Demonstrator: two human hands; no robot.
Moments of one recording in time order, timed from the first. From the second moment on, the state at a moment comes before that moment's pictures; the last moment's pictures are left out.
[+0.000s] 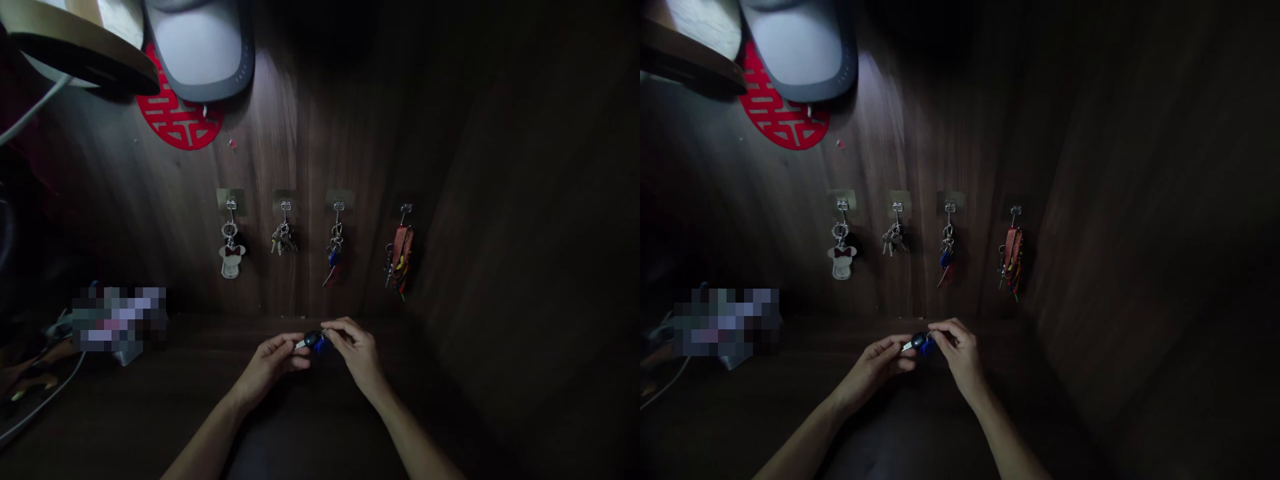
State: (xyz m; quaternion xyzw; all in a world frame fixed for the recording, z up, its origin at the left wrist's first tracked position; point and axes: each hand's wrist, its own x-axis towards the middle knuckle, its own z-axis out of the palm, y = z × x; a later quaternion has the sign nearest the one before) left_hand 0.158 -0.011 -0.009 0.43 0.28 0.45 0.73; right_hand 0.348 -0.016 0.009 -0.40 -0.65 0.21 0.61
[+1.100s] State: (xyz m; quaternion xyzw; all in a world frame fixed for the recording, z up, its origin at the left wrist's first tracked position) left_hand 0.156 0.002 -0.024 0.53 0.34 0.42 0.65; right_hand 0.372 0.045 0.152 -0.42 -0.60 0.12 0.67
